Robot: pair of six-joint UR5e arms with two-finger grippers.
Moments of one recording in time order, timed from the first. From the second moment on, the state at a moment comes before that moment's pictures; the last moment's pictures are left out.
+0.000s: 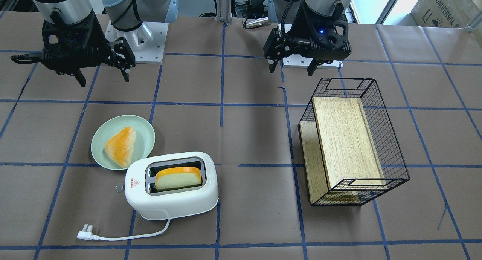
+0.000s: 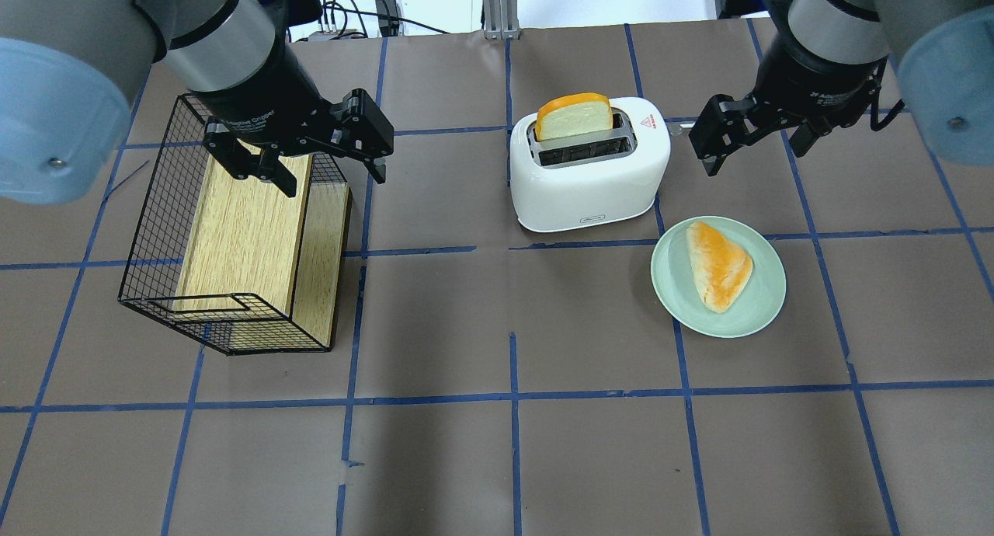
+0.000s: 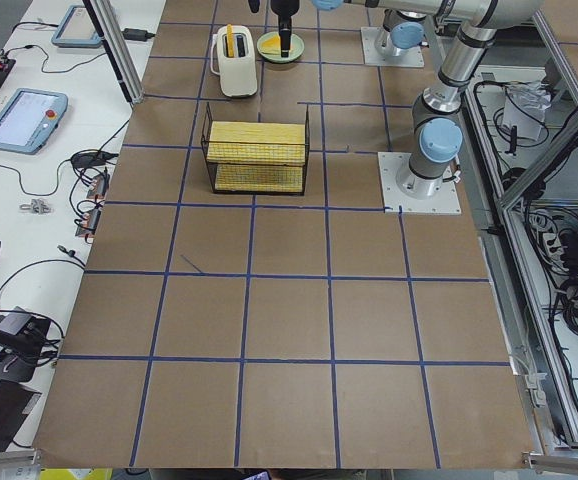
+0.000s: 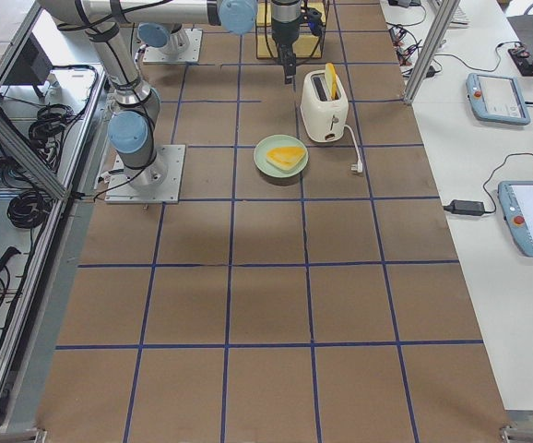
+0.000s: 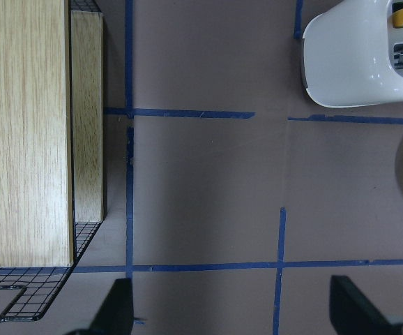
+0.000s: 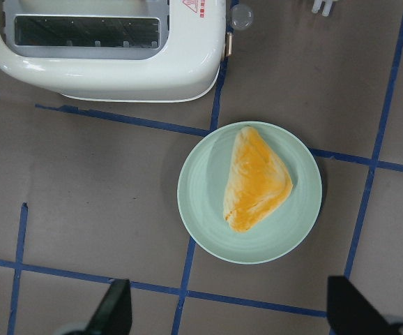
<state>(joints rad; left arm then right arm) -1.68 -1.54 -1.56 -1.59 1.45 -0.16 1.55 -1.63 1.63 -1.63 -1.58 -0.21</state>
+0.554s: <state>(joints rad) -1.68 -1.54 -1.56 -1.59 1.45 -0.16 1.55 -1.63 1.64 -1.63 -1.57 -0.21</state>
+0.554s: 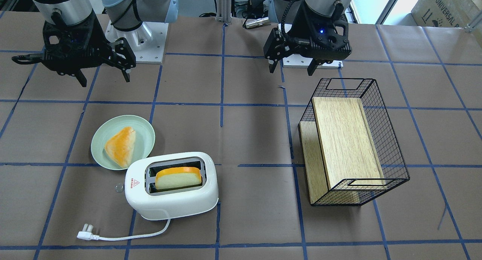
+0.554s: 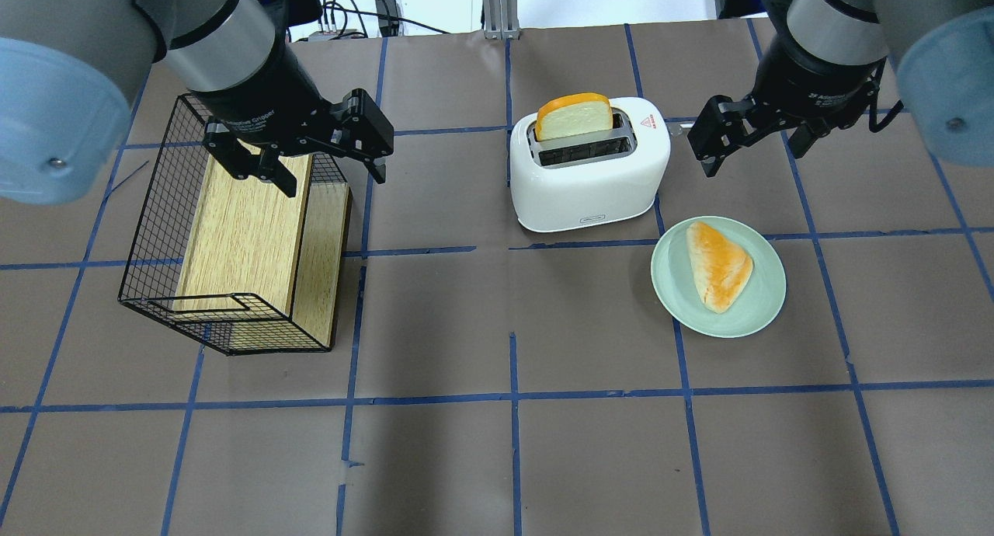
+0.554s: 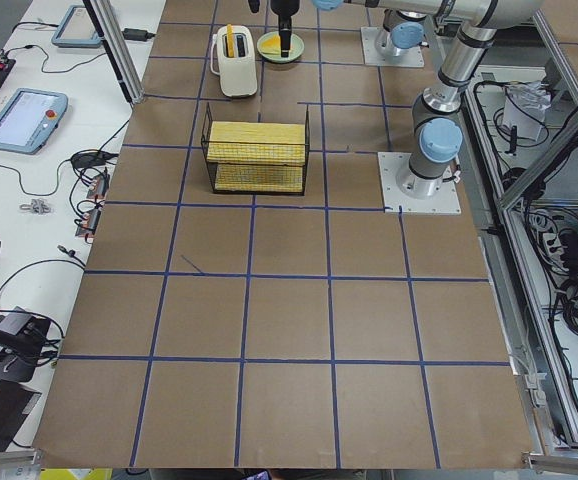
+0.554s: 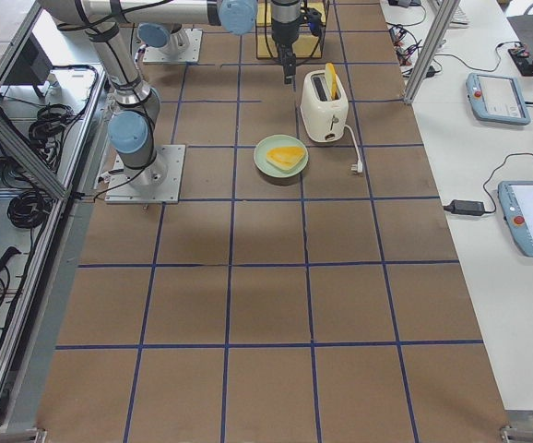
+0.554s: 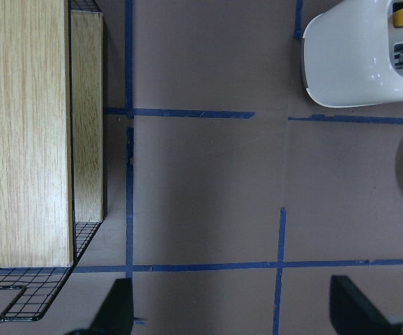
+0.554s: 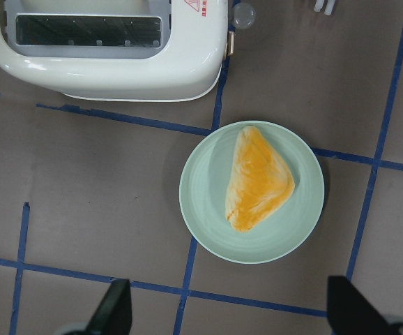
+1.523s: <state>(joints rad) -1.68 -1.54 -1.56 -1.59 1.45 -0.16 1.54 -1.38 1.61 -1.91 -1.58 -1.24</state>
